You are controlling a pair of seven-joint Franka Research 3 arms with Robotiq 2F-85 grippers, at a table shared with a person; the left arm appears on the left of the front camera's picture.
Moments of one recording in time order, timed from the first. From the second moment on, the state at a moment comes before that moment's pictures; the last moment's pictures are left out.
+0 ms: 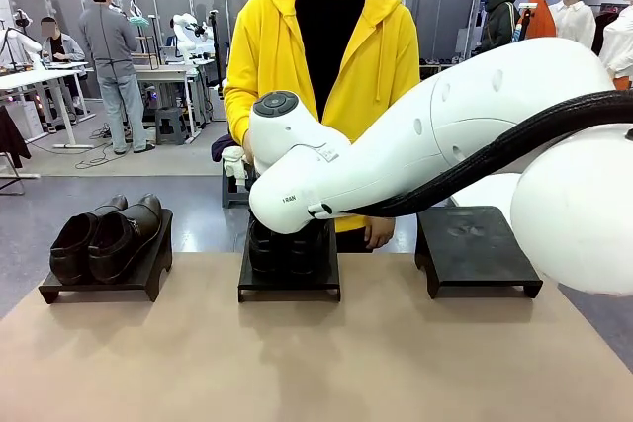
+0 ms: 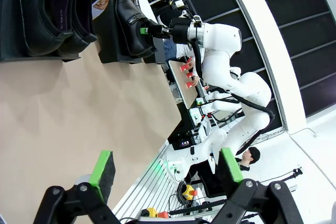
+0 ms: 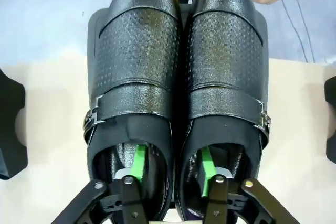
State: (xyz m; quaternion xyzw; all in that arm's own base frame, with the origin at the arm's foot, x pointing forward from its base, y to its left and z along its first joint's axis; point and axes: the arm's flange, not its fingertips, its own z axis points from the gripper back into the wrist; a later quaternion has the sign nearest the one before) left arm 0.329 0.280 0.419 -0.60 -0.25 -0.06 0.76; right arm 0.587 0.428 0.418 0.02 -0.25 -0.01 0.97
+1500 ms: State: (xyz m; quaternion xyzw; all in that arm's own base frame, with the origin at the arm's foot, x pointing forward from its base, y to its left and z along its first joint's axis) left arm 0.329 0.280 0.419 -0.60 -0.25 -0.06 0.76; right arm 0.574 0.420 0.429 0.03 -0.25 -0.02 0.97
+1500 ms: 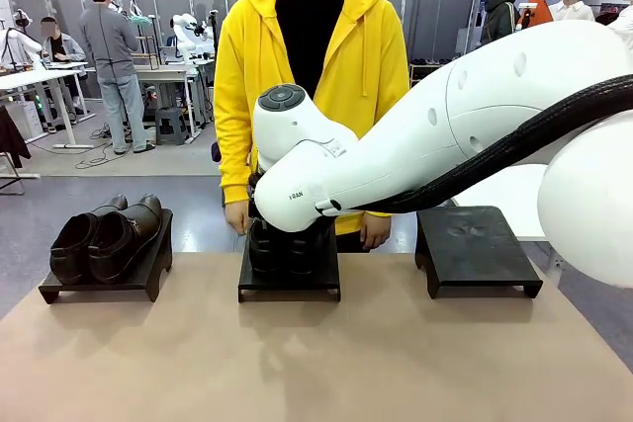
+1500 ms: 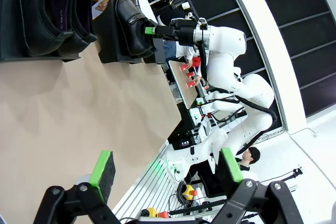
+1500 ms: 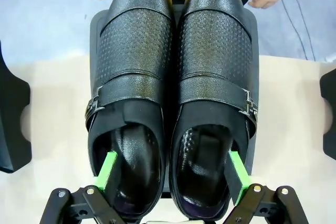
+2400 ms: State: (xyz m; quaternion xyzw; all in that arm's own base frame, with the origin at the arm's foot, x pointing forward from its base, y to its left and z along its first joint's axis) left arm 0.329 0.280 0.419 -0.60 -0.25 -0.06 0.76; right arm 0.569 0.391 0.472 0.10 -0.20 -0.03 0.97
